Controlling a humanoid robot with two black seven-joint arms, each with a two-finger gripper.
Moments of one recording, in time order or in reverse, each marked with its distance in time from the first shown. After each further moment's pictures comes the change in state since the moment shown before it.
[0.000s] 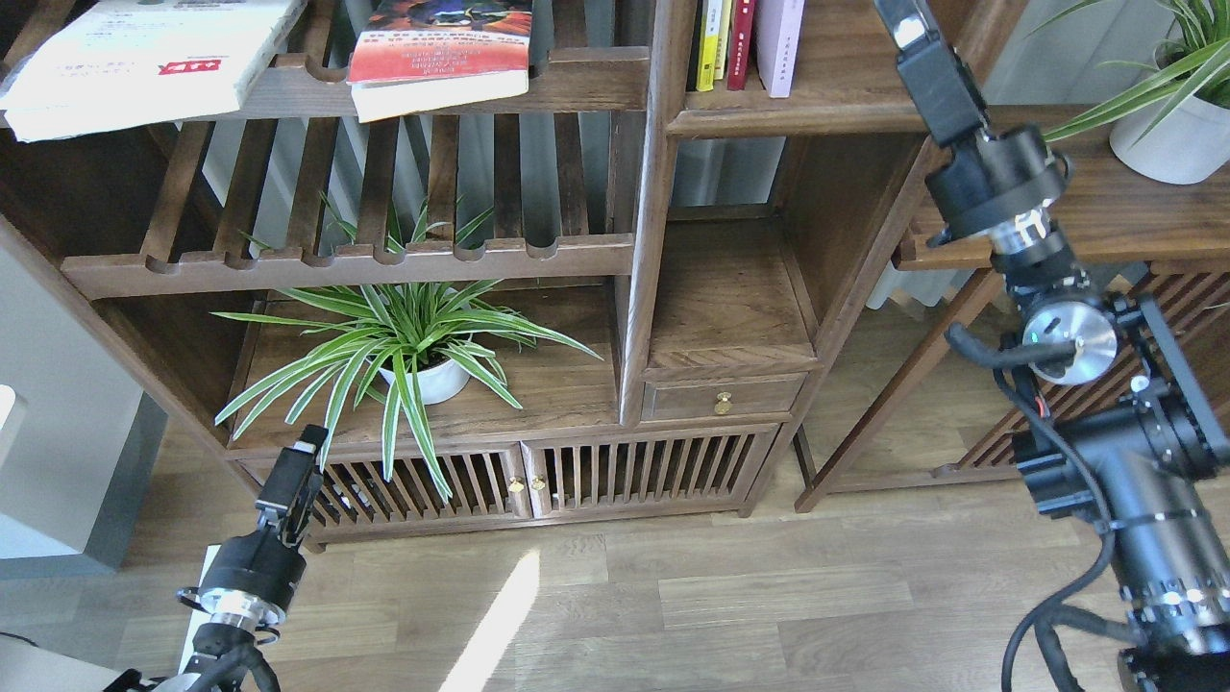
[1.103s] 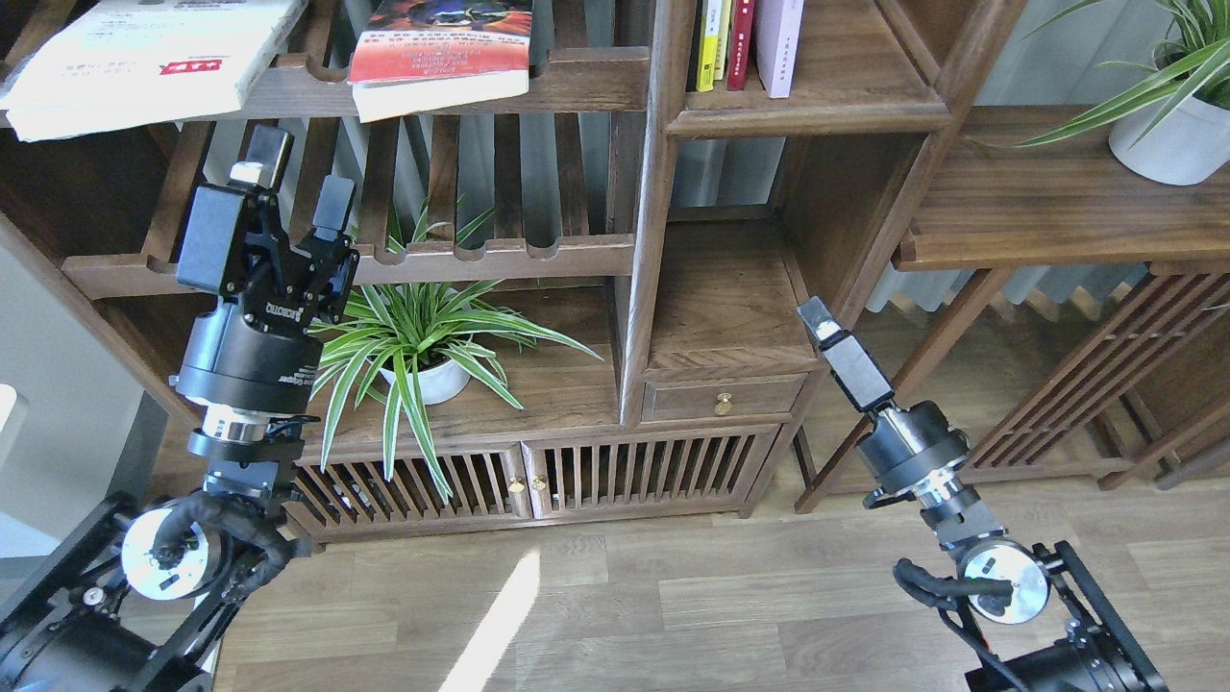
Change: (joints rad) left arm -0.140 0.060 -0.029 -0.647 -0.199 0.000 0.000; right arm -0.423 0.165 0.000 0.065 0.008 0.000 -0.110
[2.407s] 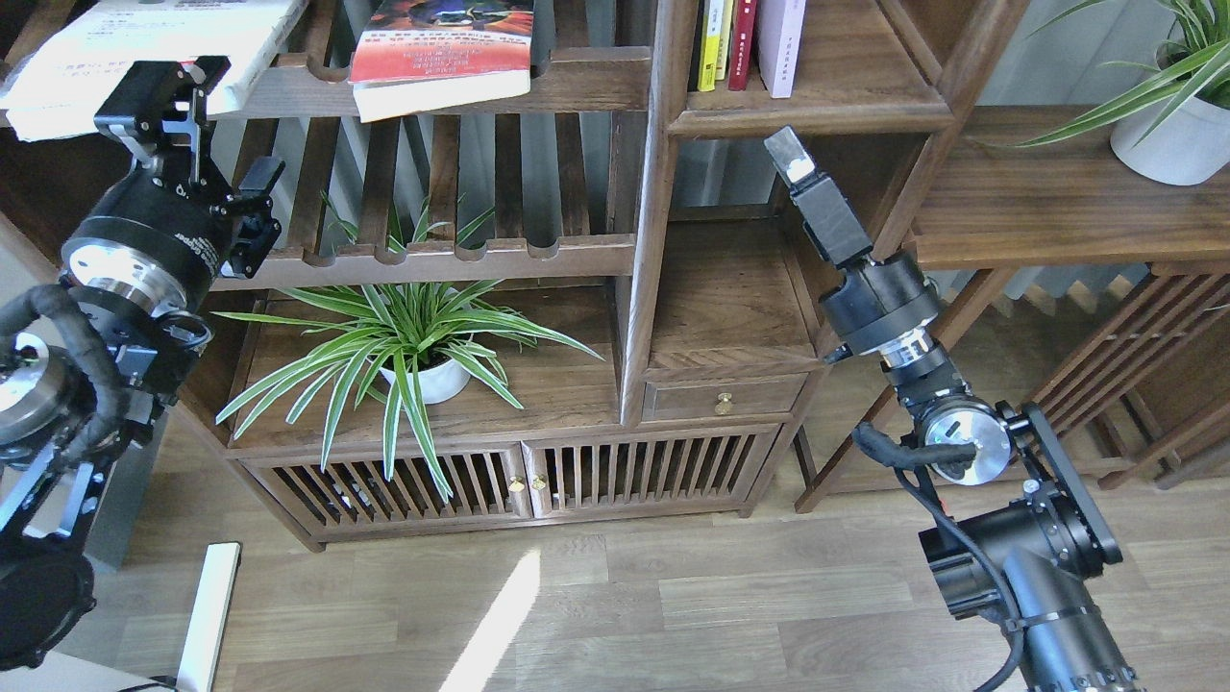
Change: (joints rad) left arm -0.191 0.086 -0.260 -0.114 -0.382 0.921 -0.001; right arm 0.278 0.049 -0.011 0.001 0.000 0.000 0.001
